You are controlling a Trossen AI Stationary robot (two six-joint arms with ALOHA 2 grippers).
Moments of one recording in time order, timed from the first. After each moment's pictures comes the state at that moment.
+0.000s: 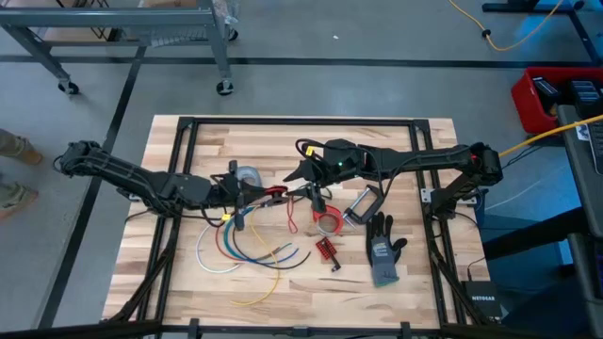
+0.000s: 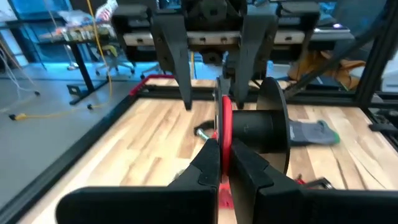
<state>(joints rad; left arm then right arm) -0.28 1.00 0.67 0.13 -0.50 -0.04 -0.05 1.59 1.27 -0.05 -0.24 -0.13</state>
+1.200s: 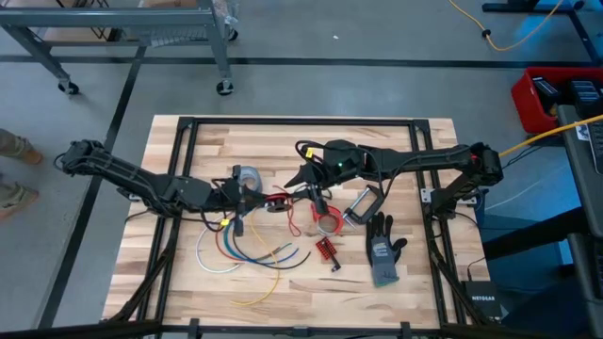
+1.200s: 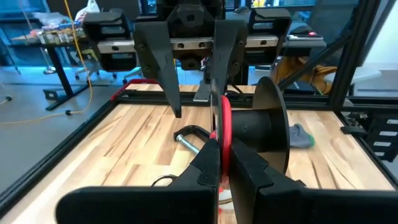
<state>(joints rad) -0.31 1.03 0.67 0.19 -0.46 -0.05 -0.05 1.59 1.27 -0.06 -0.29 -0.14</state>
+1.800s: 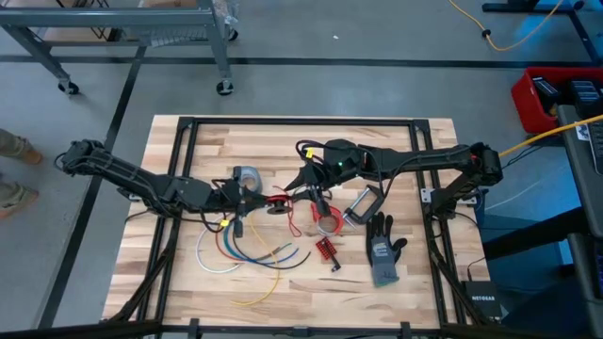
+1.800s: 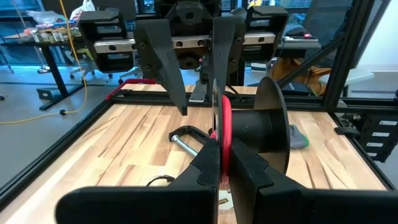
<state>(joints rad) -0.32 1.03 0.67 0.20 -0.45 -0.05 -0.05 1.59 1.27 -0.05 -0.35 -0.14</state>
